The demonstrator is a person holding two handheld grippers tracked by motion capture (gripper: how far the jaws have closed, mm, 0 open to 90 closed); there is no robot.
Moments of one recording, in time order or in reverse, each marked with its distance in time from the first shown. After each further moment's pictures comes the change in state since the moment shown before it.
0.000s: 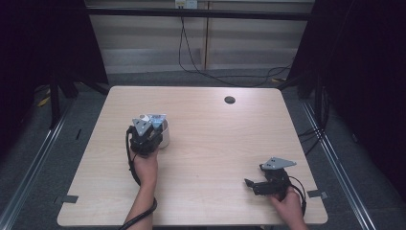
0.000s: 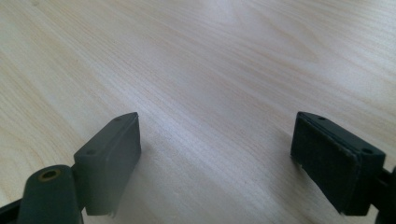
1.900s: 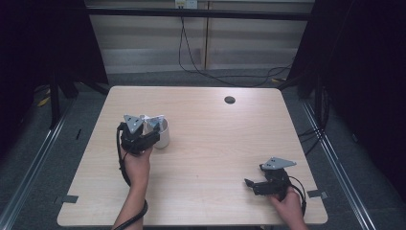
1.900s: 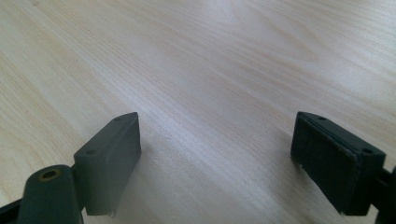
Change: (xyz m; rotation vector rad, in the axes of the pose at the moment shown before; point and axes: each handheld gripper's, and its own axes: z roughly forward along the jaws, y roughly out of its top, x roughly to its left) left arm 0.012 0.020 -0.027 0.001 0.022 0.037; right arm 0.000 0.000 0.000 0.000 0.000 0.000
